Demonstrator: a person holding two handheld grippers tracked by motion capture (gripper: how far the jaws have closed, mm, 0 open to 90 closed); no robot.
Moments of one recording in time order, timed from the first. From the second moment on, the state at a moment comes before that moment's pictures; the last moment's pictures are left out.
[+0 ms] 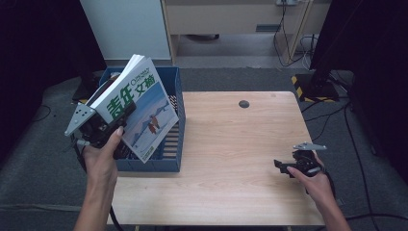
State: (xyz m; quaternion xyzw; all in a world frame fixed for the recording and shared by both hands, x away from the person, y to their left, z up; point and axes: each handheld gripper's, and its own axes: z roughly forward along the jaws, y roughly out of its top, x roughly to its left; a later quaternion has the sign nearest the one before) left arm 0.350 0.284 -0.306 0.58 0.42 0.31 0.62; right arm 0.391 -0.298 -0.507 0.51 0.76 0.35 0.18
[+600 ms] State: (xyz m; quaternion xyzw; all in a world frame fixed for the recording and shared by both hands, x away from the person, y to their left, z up) left arm 0.365 0.267 -0.310 0.58 0.44 0.34 0.60; right arm 0.391 -0.299 -0.507 0.51 0.76 0.36 0.17
